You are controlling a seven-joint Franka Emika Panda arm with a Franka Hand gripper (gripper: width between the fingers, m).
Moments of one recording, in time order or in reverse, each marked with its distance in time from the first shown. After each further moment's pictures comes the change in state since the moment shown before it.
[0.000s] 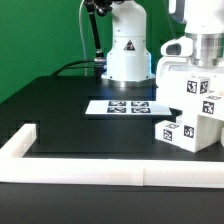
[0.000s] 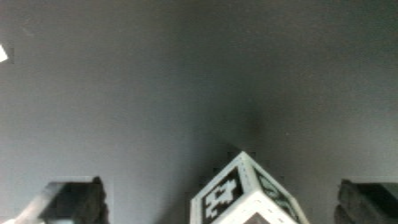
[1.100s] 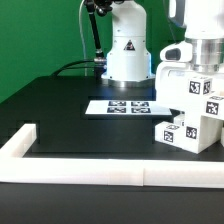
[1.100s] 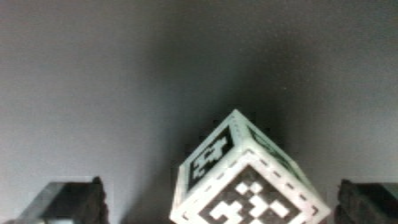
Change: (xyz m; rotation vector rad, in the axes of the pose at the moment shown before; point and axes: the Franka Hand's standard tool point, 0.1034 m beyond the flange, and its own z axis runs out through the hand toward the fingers) arm 0.019 -0.003 0.006 -0.003 0.004 0.018
